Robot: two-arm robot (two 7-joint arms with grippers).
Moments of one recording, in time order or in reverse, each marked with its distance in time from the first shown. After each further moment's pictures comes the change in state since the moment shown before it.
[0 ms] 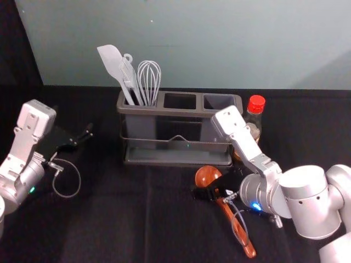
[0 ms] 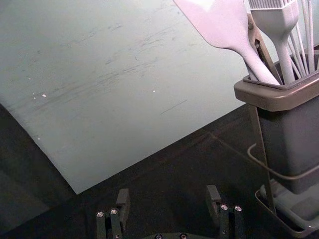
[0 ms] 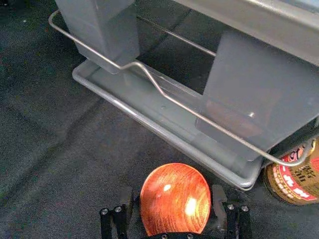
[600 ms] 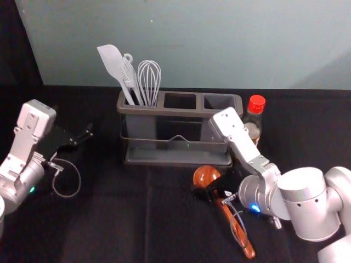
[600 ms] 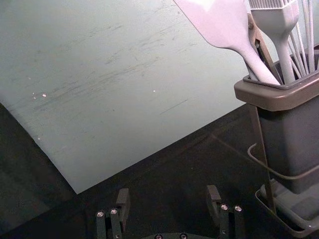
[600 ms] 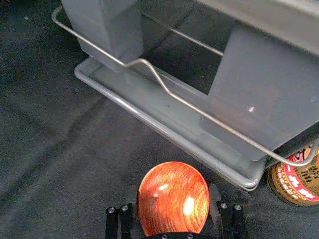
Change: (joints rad) left arm 0.000 0.000 0.000 0.000 0.000 0.000 0.000; right arm -0.013 -0.016 0.008 -0.002 -0.042 -0.012 0.022
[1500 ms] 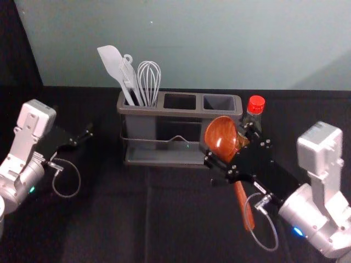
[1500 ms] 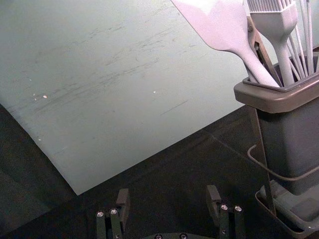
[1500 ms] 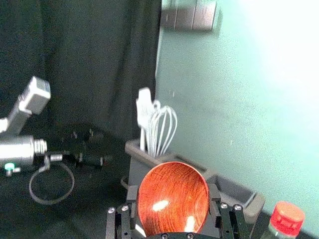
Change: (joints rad) left arm 0.000 0.000 0.000 0.000 0.000 0.000 0.000; right arm -0.333 0.108 0.158 -0.261 0.127 -0.856 0.034
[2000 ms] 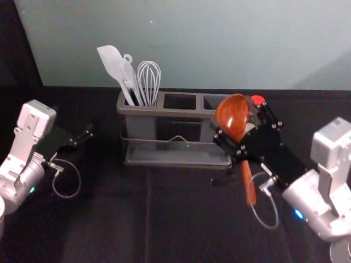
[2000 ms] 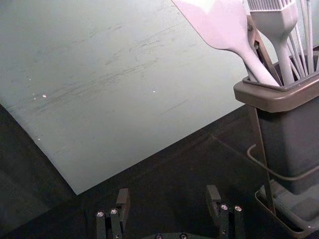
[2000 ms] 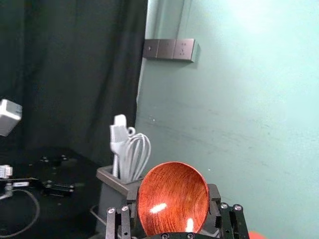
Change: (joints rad) left arm 0.000 0.000 0.000 0.000 0.000 0.000 0.000; right arm 0.061 -0.007 -0.001 0.093 0.007 -0.189 -0.059
